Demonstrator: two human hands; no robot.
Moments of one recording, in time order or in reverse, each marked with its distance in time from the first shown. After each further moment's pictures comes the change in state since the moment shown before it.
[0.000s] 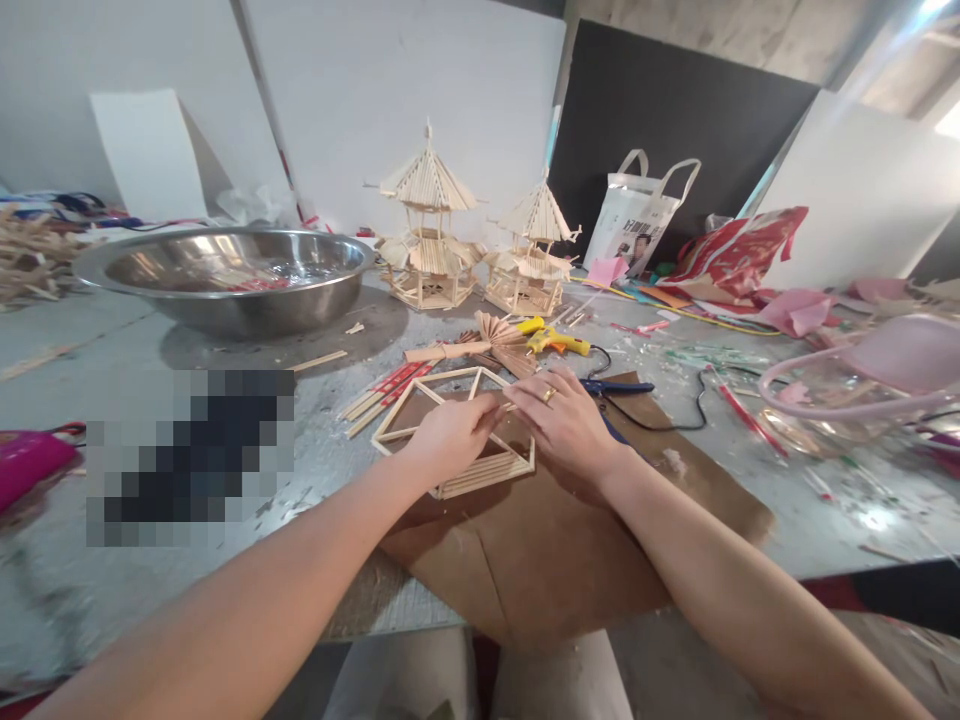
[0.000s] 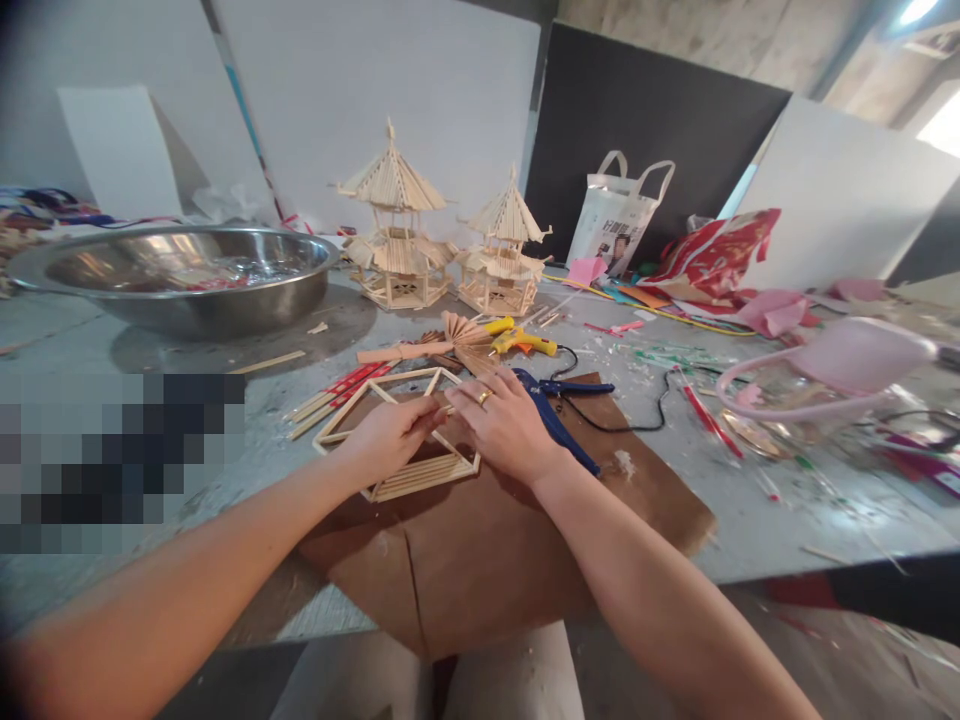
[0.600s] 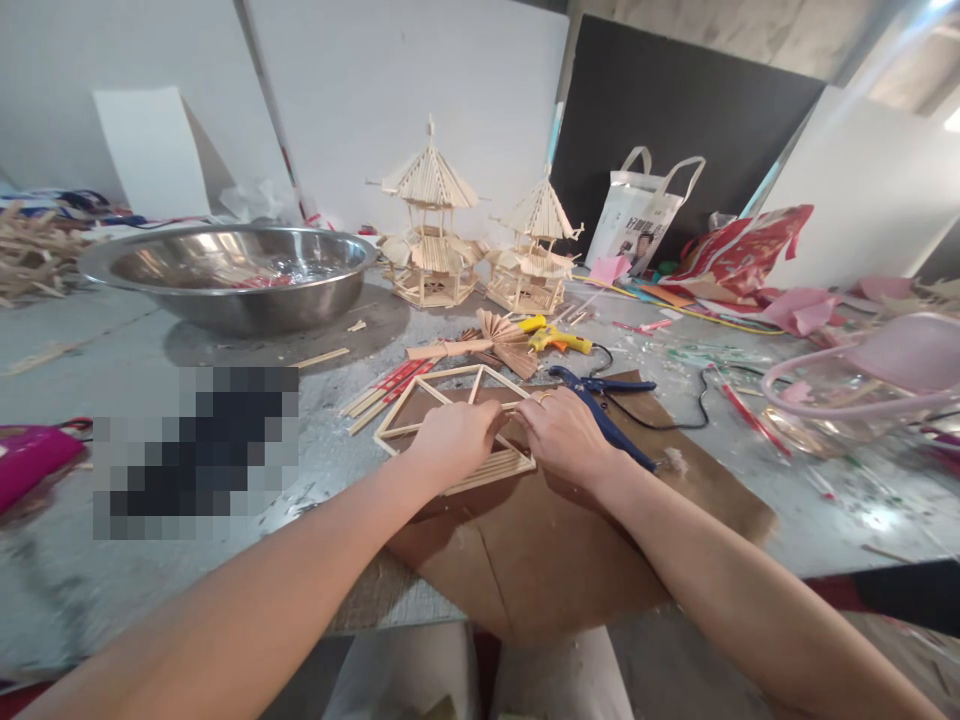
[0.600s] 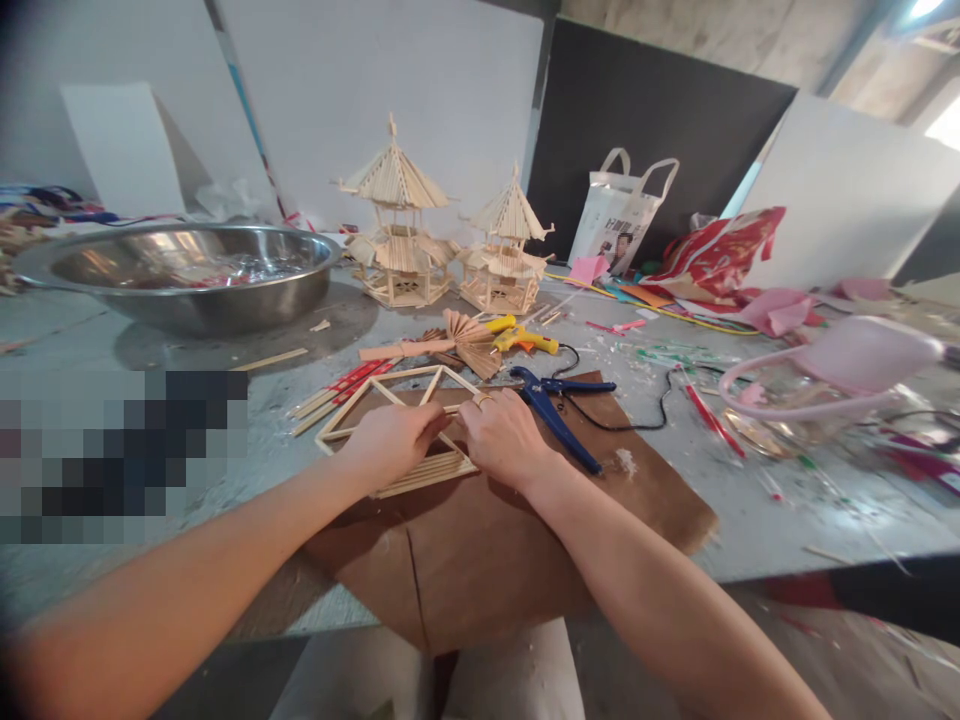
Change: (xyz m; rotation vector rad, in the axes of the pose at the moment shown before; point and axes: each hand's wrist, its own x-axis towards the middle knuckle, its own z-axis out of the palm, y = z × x) left_hand -0.005 0.010 0.001 0.380 -0.050 -0.079; right_hand -0.003 -0.012 0.009 -0.056 -0.126 0.099
